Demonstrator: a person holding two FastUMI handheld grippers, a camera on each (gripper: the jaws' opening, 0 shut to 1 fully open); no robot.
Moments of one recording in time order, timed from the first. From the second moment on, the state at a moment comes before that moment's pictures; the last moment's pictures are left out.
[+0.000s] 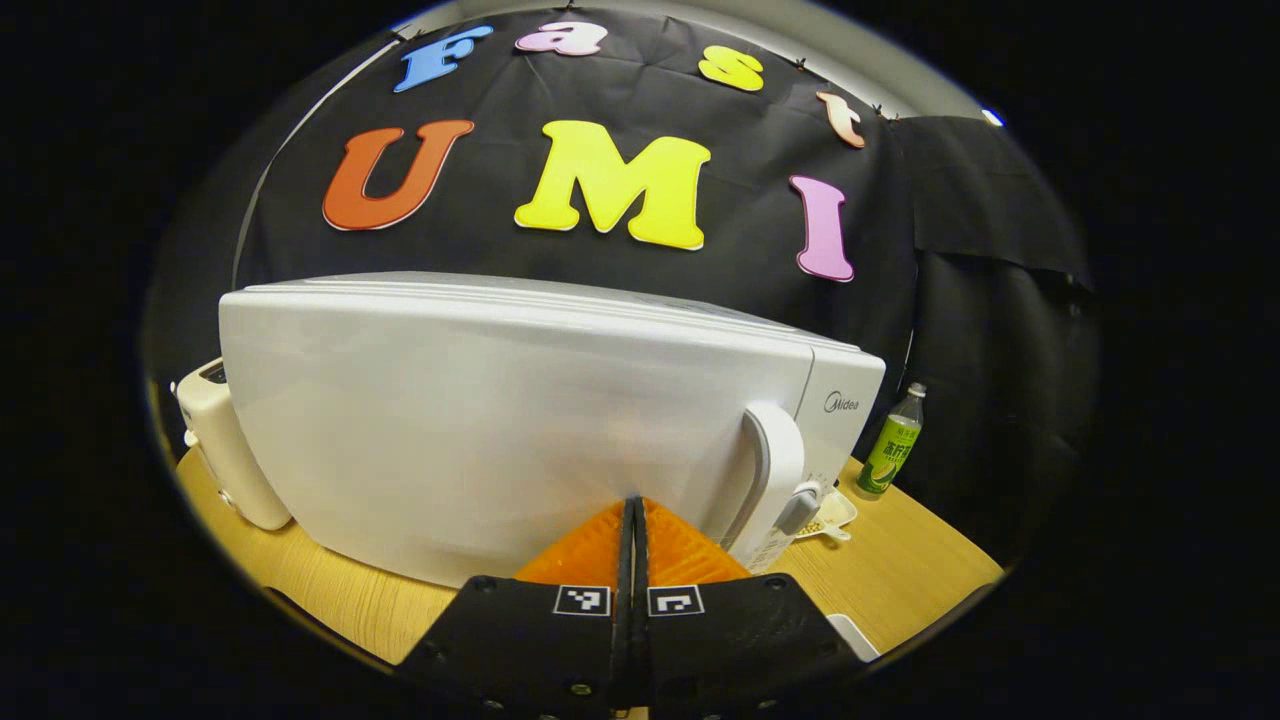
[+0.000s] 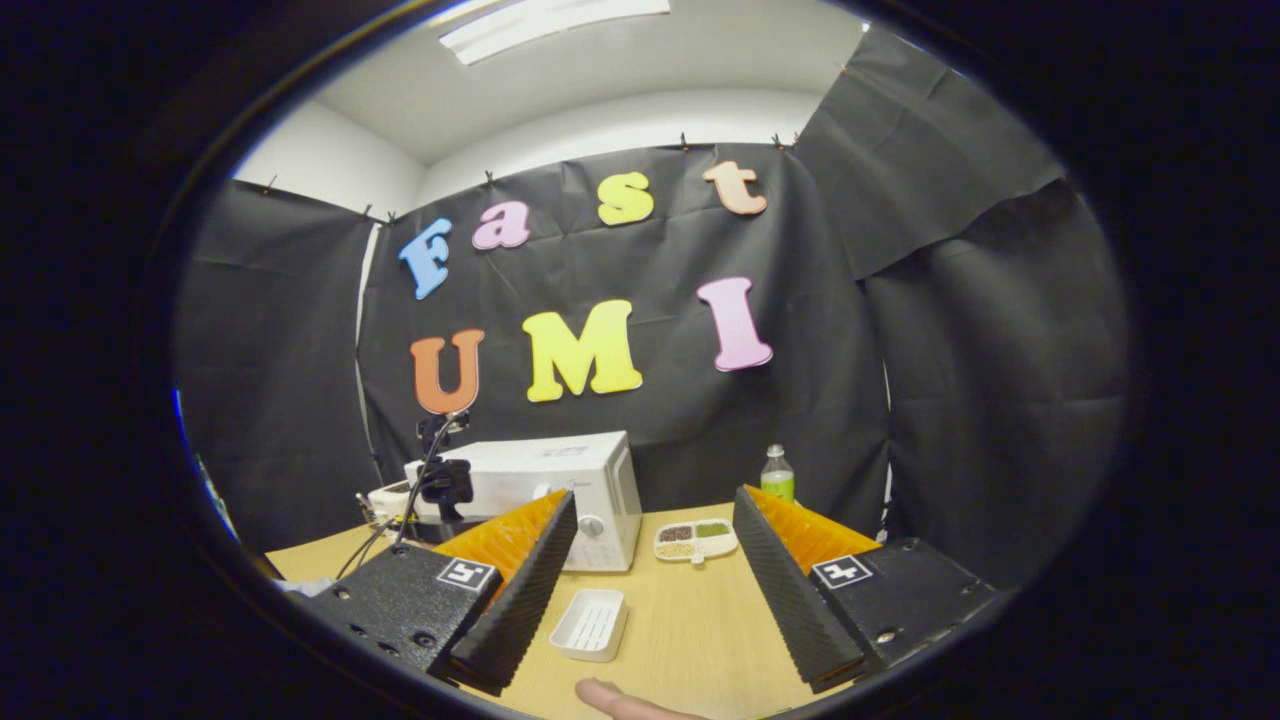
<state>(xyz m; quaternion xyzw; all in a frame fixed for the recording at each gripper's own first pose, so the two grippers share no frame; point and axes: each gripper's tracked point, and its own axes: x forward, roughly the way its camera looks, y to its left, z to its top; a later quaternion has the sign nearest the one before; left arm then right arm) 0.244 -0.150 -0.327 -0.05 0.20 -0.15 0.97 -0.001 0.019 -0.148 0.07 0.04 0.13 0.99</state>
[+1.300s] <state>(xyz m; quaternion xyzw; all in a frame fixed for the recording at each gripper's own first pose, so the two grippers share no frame) 0.045 -0.050 -0.105 0.00 0.10 -0.08 0.99 -0.076 0.042 -0.046 0.00 -0.03 0.09 1.00</state>
